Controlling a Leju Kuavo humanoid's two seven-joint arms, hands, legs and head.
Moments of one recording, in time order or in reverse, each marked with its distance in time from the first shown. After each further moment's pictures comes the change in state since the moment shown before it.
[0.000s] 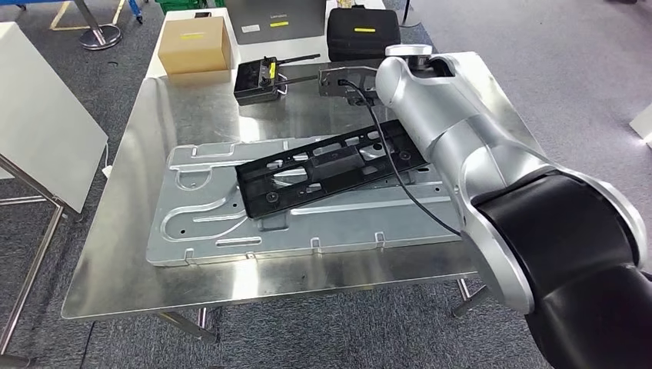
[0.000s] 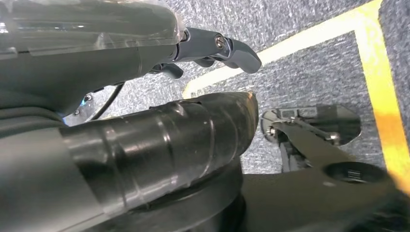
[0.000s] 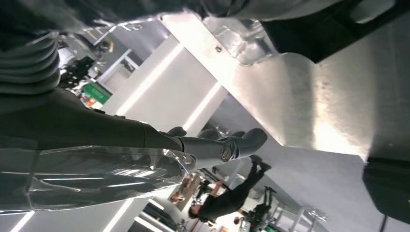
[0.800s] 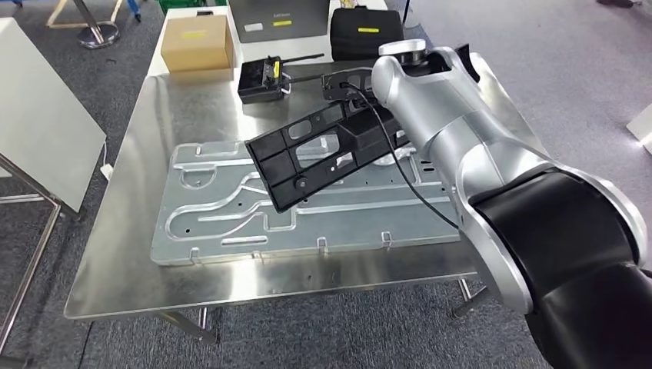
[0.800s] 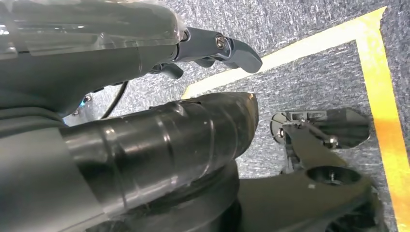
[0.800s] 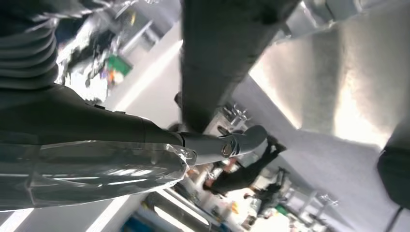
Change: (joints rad) left arm 0.007 0.003 0.026 0.000 -0.017 0.007 0.000; right arm -0.019 0.011 0.028 -0.001 0.105 0.090 -0.016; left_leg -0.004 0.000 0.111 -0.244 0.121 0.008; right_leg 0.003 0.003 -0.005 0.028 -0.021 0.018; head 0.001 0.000
